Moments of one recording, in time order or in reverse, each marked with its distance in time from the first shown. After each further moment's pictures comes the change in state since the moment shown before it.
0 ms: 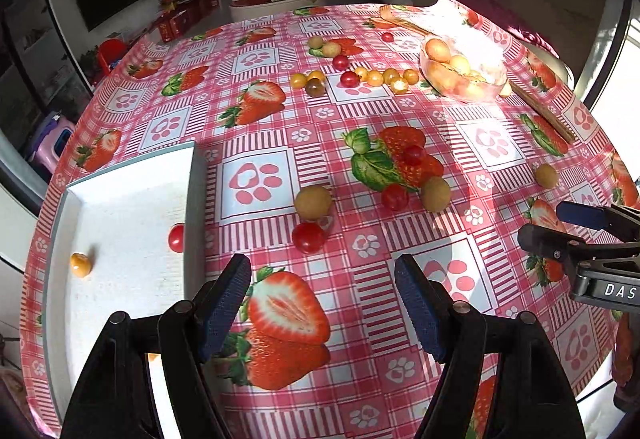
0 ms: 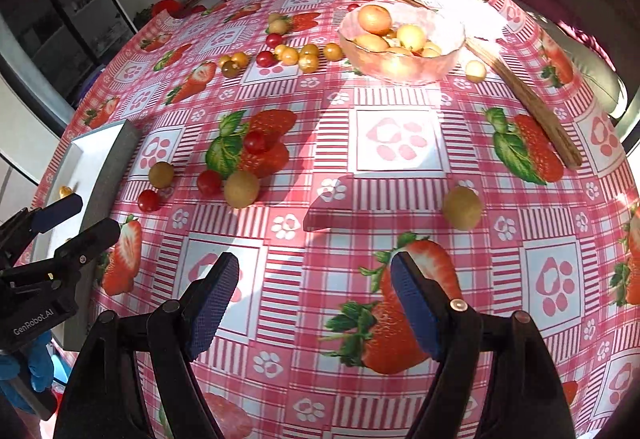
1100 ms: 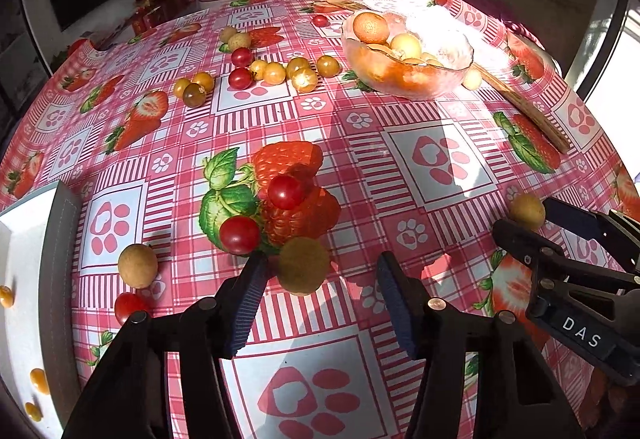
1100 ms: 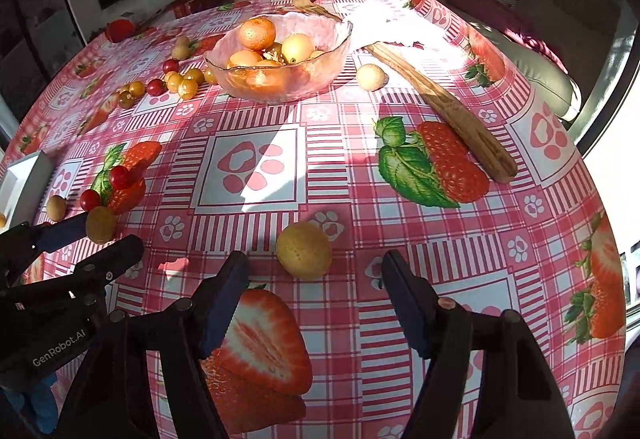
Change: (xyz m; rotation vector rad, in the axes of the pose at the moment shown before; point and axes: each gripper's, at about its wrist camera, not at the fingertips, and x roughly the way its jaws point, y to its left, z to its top) left arm 0.058 -0.084 0.036 0.014 0.005 -0.077; right arm 0.021 -0.063 0.011 0.020 -0.100 -0.182
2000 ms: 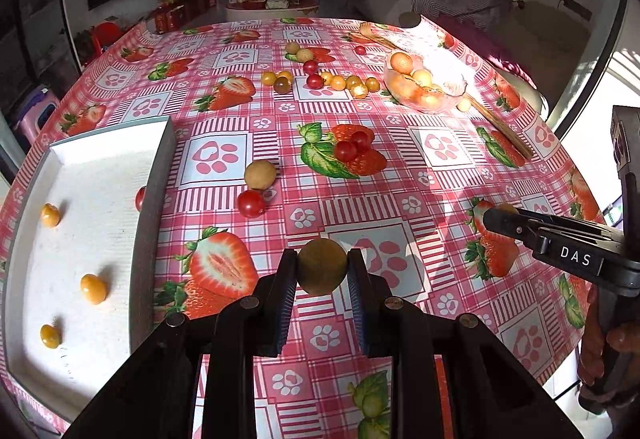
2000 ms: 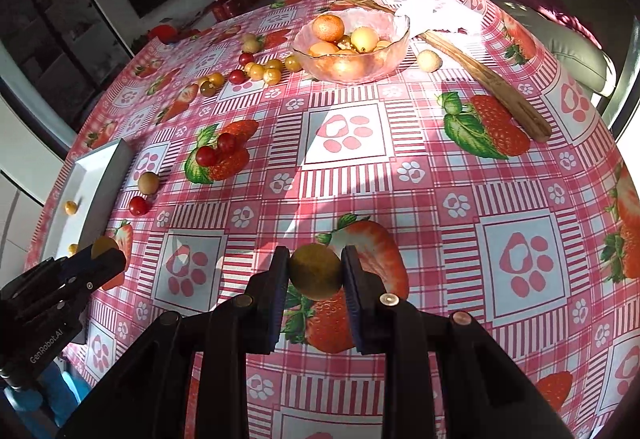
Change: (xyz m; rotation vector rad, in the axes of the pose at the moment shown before) left arm -0.095 0.066 -0.070 -0.122 -0.087 -0.032; right arm -0.045 0.026 -0.024 0.032 0.042 0.237
